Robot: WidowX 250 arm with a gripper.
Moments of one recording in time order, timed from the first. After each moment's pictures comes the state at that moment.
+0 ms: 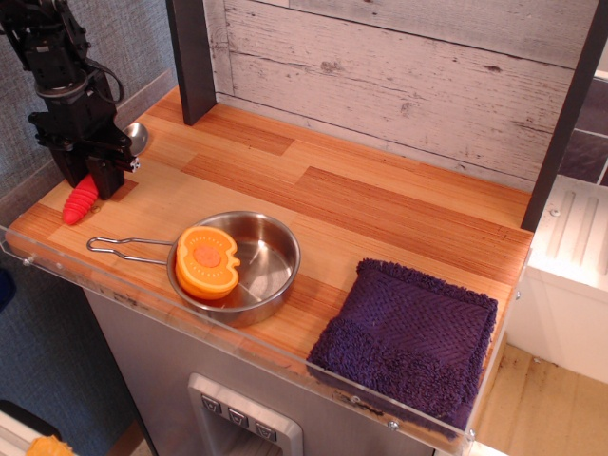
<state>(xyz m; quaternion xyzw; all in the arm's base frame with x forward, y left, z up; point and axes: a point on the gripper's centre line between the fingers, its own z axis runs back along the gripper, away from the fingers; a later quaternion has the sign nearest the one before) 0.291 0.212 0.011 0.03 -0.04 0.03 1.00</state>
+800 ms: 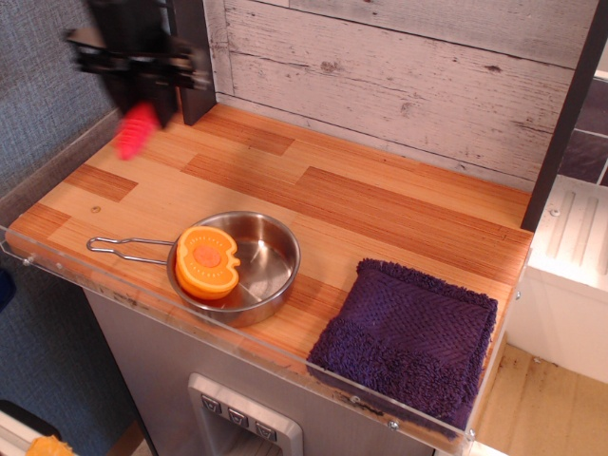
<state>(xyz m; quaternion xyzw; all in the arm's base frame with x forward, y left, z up) 0.307 0.117 0.103 0.00 -0.09 0.05 0.99</state>
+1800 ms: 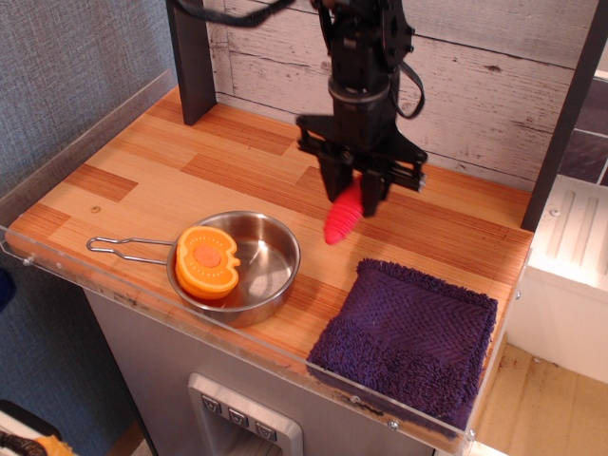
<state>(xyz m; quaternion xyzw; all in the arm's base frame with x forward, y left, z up) 0.349 -0.027 0.041 -0.01 -0.08 -0.05 1.00</state>
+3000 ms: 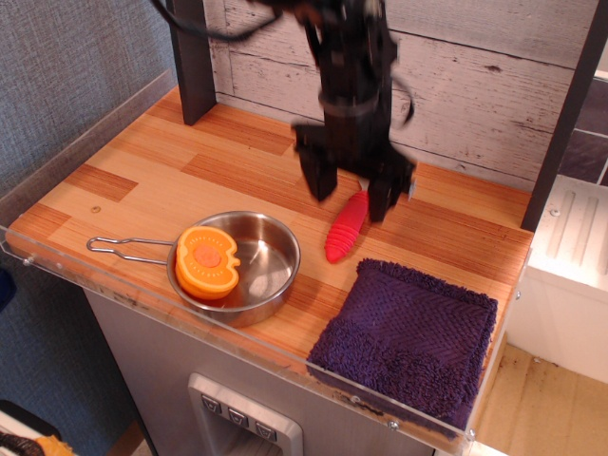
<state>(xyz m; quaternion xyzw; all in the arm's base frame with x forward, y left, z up) 0.345 -0.022 0.053 -0.01 -0.11 -0.07 0.99</state>
